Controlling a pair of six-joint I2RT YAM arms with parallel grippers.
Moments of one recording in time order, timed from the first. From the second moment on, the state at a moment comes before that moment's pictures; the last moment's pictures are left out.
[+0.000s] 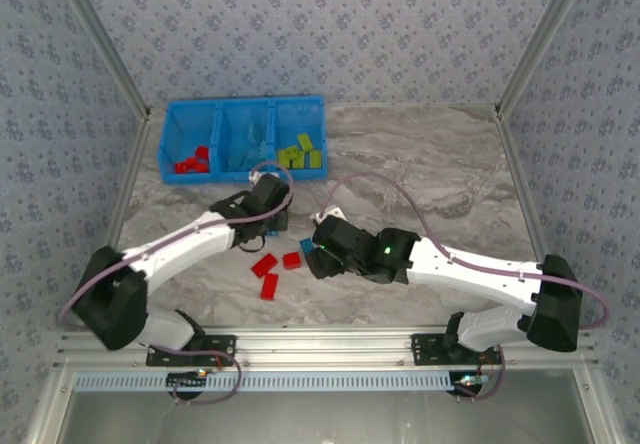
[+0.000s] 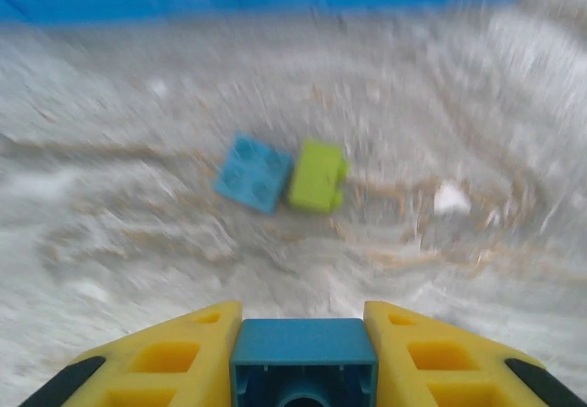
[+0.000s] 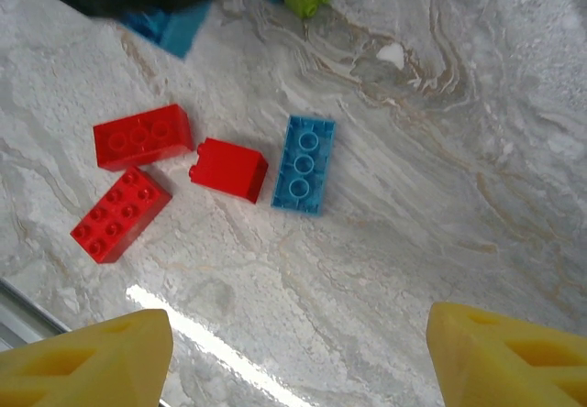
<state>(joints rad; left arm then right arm) -0.70 1.37 0.93 -0.49 -0.34 -0.56 1.15 1.32 1.07 -0.69 0.29 0.54</state>
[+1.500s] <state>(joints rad) -0.65 0.70 0.96 -0.80 -0.01 -0.33 0.98 1.83 1.44 -0.58 0.19 0.16</state>
